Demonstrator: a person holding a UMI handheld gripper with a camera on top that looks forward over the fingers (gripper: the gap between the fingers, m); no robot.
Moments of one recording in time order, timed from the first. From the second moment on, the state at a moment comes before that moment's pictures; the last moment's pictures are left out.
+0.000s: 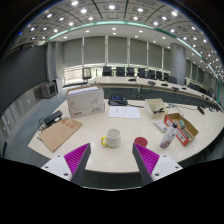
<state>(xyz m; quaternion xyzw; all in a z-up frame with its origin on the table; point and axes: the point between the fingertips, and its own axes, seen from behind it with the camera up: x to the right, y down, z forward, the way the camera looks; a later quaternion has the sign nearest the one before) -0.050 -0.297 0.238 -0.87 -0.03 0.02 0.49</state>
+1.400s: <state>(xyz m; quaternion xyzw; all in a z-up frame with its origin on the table) 0.279 -0.077 0.052 -0.82 0.02 0.00 0.57</state>
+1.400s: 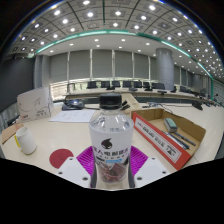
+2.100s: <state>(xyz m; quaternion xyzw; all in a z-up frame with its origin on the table) 0.137 -0.039 0.202 -0.66 -0.35 -0.43 0.51</state>
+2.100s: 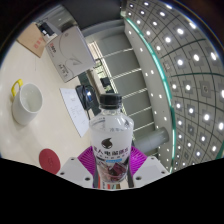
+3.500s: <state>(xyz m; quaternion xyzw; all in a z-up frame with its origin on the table) 0.099 -0.034 0.079 -0.83 -0.09 0.04 0.55</state>
